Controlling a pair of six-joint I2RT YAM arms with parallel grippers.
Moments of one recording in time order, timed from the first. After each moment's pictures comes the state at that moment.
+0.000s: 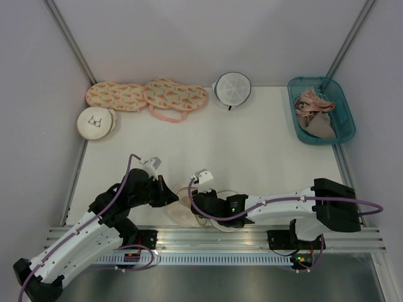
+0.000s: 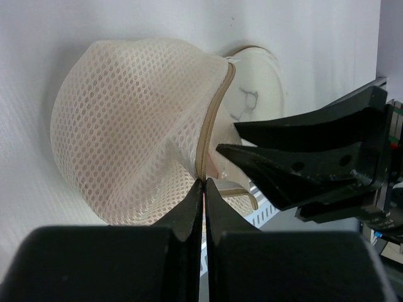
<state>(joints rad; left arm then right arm) -0.71 0.54 0.50 -0.63 0.17 -0.79 1.42 1.49 0.83 -0.21 0.56 0.79</state>
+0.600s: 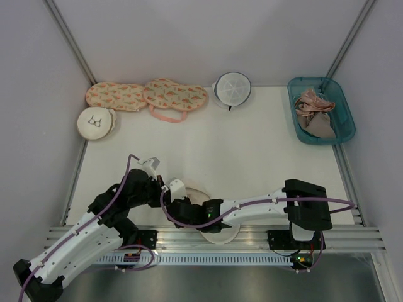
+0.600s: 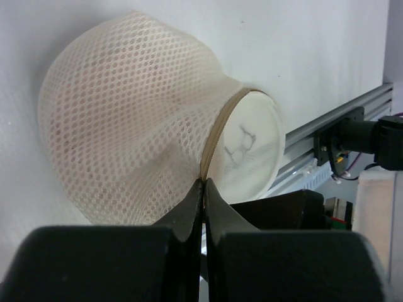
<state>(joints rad) -0.71 0.53 0.50 -0.64 0.16 -0.79 1.49 1.73 1.10 -0.13 0.42 0.70</state>
